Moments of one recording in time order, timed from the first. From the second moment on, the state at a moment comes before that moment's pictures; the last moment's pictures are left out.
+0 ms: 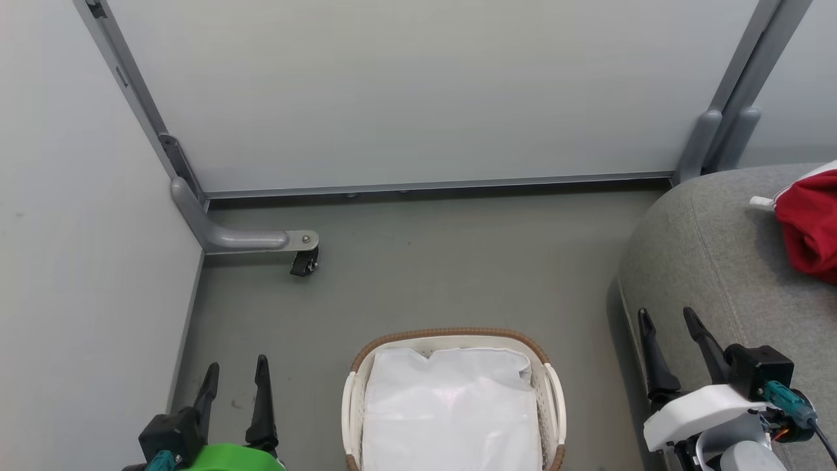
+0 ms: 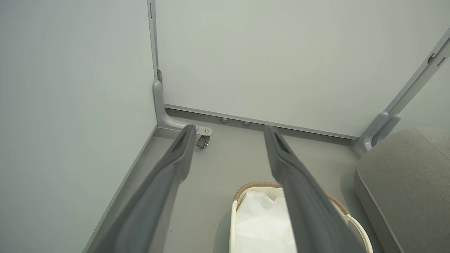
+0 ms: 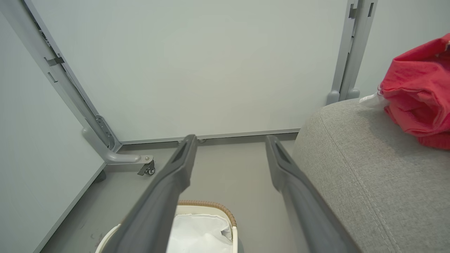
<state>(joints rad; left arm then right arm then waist) 0.02 0.05 -0.10 0.32 -0.32 -0.08 -0.26 -0.08 -0.05 -0.04 0.32 0.22 0.13 -0.26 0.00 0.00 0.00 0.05</state>
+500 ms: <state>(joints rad) 0.02 0.05 -0.10 0.34 -0.31 -0.08 -0.26 -0.08 -0.05 -0.04 0.32 0.24 0.13 -0.26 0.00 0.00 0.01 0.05</state>
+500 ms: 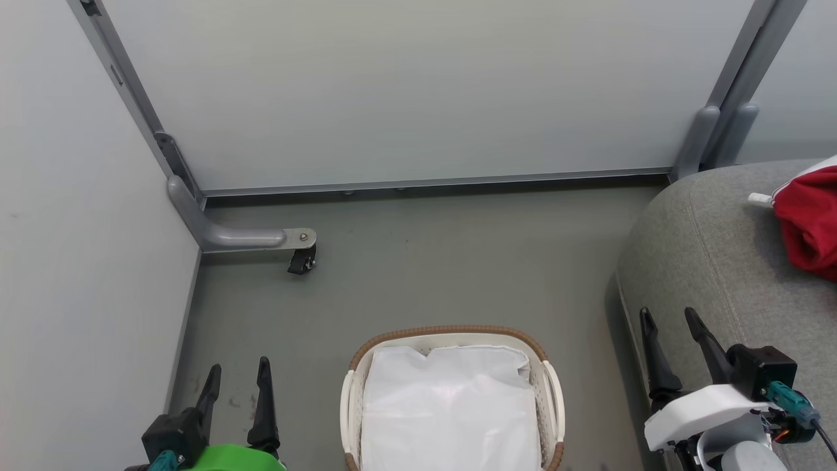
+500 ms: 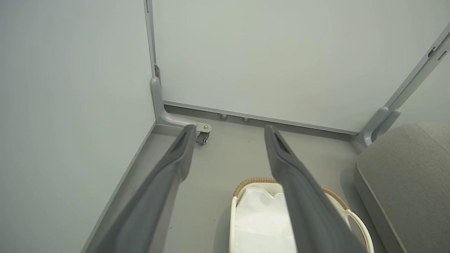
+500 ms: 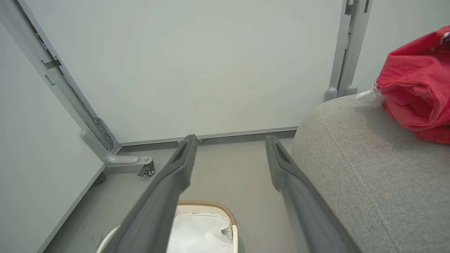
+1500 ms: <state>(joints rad) 0.02 0.05 -0.06 0.36 -0.62 -0.09 -0.17 -0.05 -0.04 -0.05 0.35 0.57 0.13 -0.17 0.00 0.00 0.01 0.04</state>
